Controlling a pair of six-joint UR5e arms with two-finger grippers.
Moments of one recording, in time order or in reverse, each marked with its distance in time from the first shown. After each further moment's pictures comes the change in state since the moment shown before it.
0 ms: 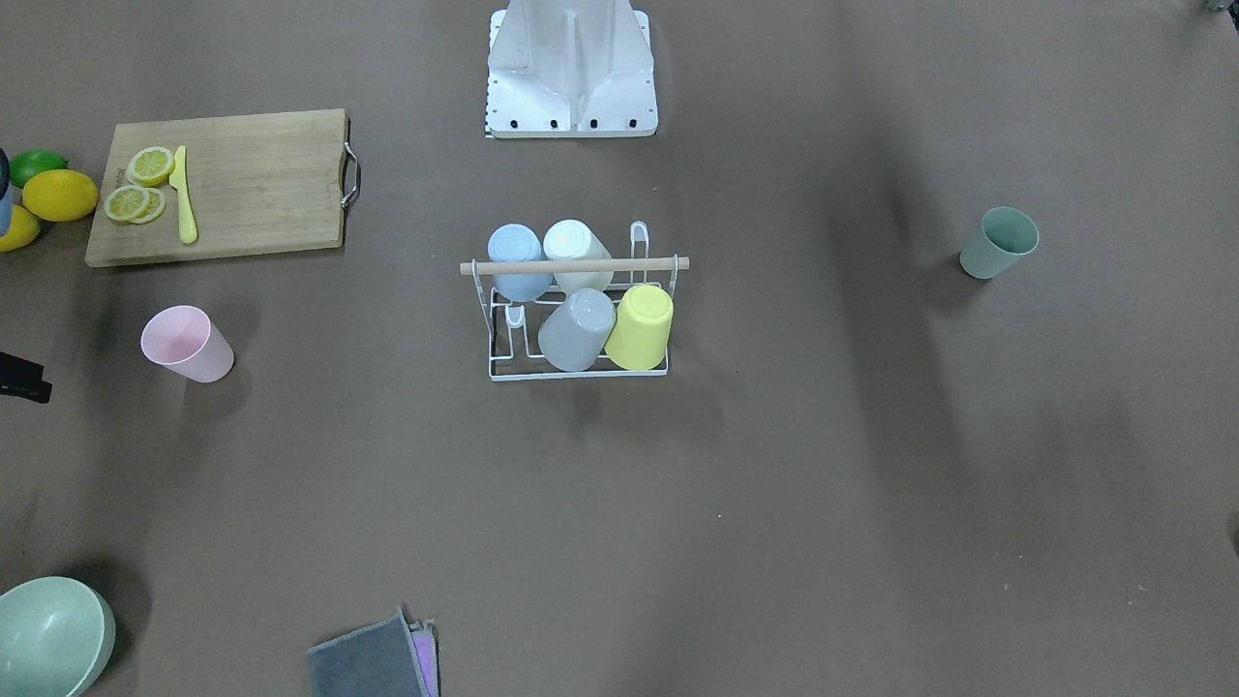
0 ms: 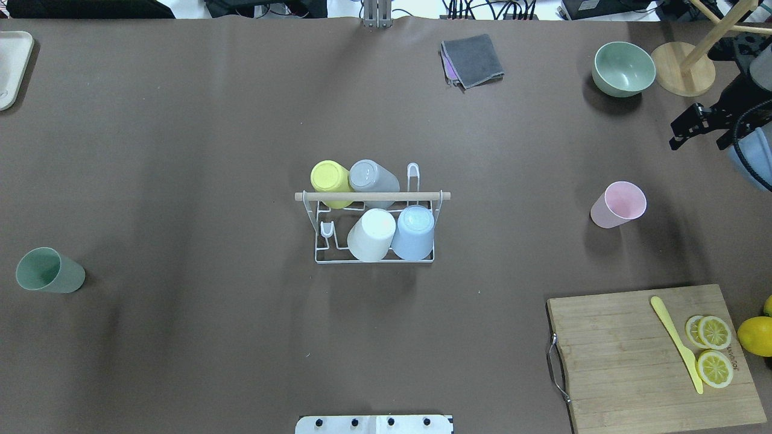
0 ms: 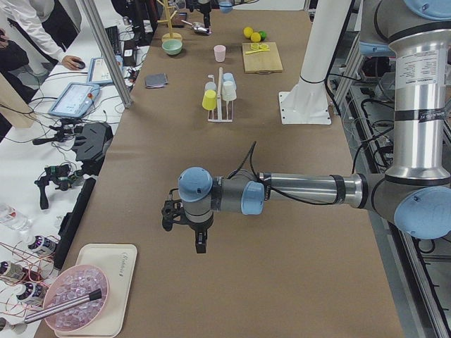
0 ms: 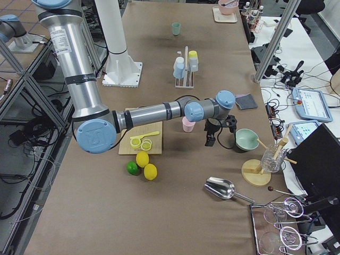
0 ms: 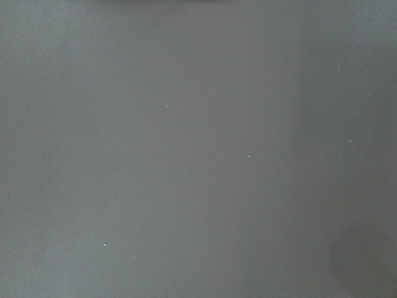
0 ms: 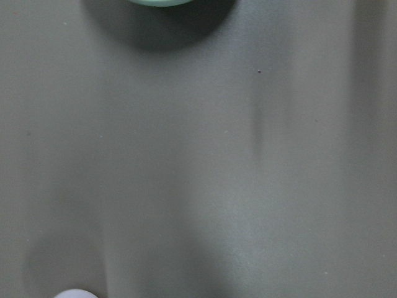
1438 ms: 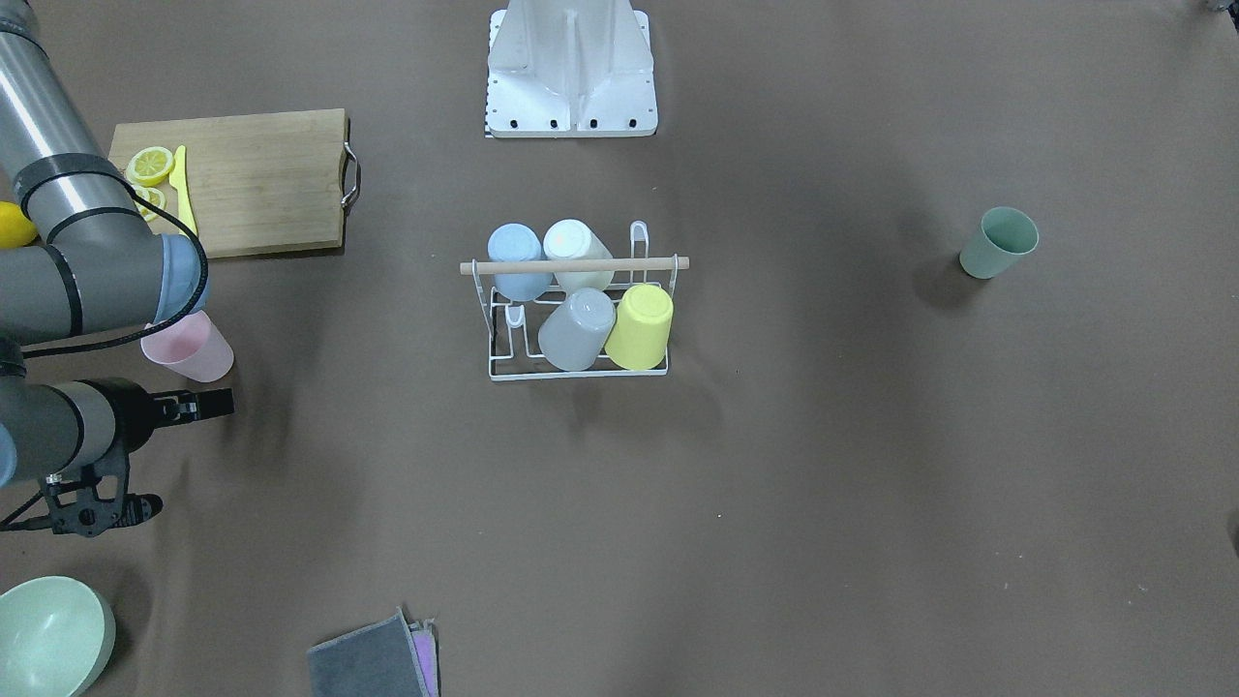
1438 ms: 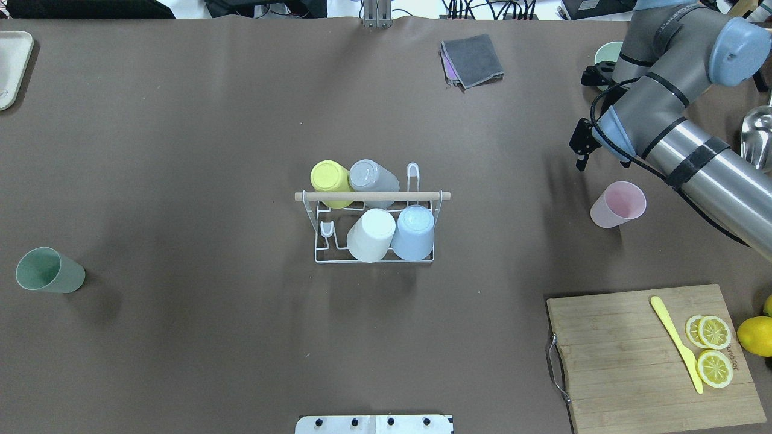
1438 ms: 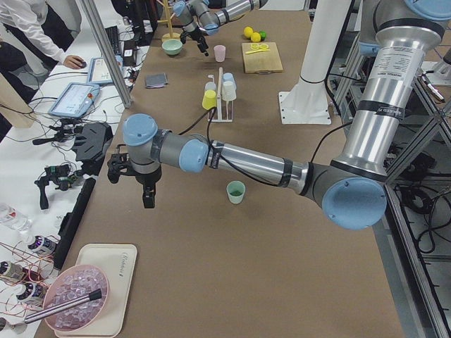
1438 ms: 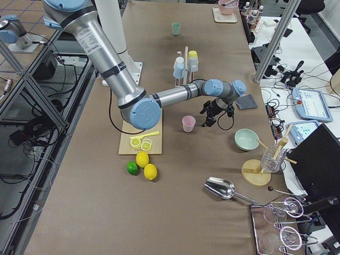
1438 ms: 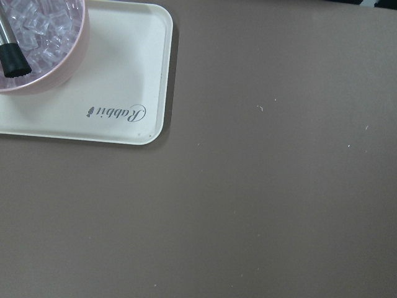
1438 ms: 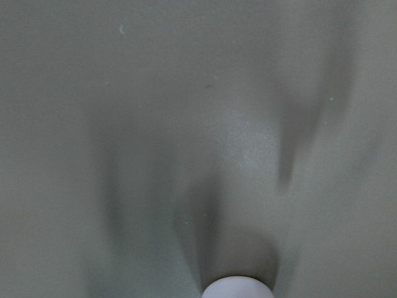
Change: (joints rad) left arm 0.038 -0.393 0.195 0.051 0.005 -0.236; right arm -0.173 0.317 -0.281 -0.409 0.107 -0.246
